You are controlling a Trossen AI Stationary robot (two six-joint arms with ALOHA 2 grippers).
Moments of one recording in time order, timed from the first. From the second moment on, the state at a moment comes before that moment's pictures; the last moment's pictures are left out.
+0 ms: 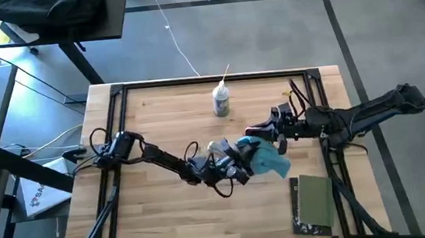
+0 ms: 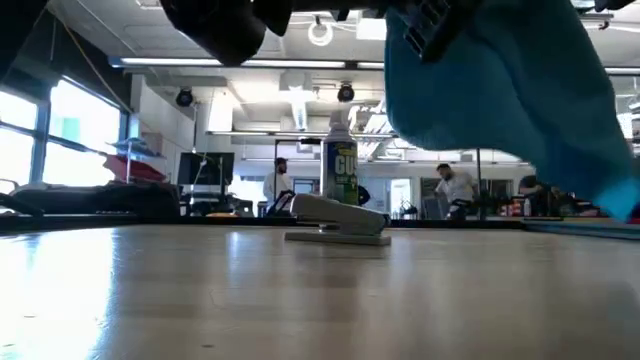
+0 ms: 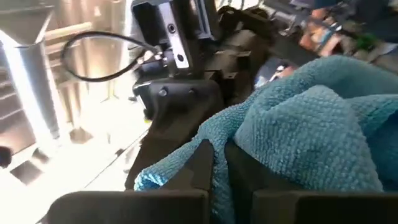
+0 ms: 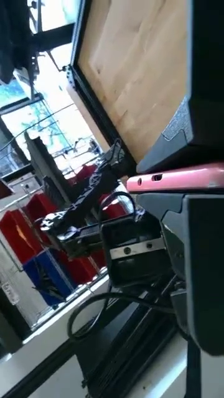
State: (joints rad) left arm -0.28 2.18 1.34 1.24 -0.70 1.36; right arm 0.20 0.97 0.60 0.34 0.22 0.55
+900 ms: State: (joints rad) left arm -0.42 2.15 1.11 1.12 -1.00 0.54; right arm 0.21 0.83 0.60 0.26 0.17 0.38
